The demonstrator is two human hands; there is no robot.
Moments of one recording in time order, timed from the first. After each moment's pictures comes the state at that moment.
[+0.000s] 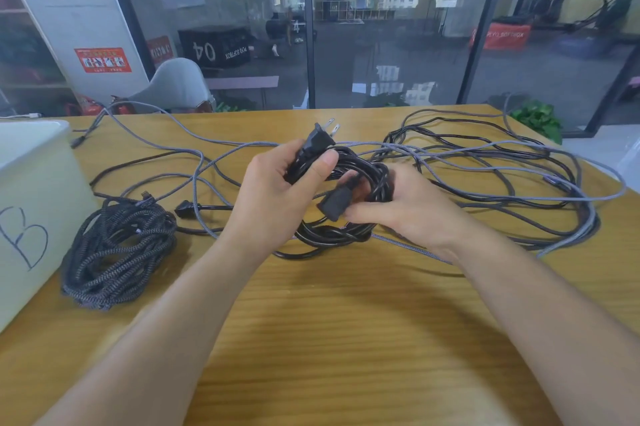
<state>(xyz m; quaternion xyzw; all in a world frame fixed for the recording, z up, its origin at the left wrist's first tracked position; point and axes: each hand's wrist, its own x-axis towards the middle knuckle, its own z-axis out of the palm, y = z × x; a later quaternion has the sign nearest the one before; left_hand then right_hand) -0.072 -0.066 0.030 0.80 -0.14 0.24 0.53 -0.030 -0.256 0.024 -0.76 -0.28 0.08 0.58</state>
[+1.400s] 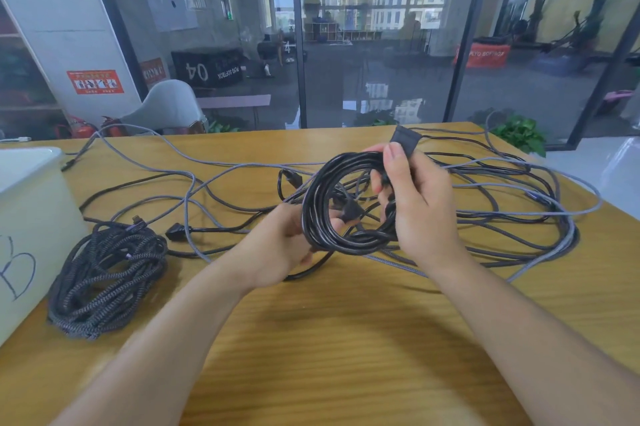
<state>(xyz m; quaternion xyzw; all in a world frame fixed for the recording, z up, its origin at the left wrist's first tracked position) -0.065 -0.062 0.015 0.82 -0.23 0.00 0.53 -0.032 -0.254 0.024 -0.69 -0.22 -0.23 0.65</state>
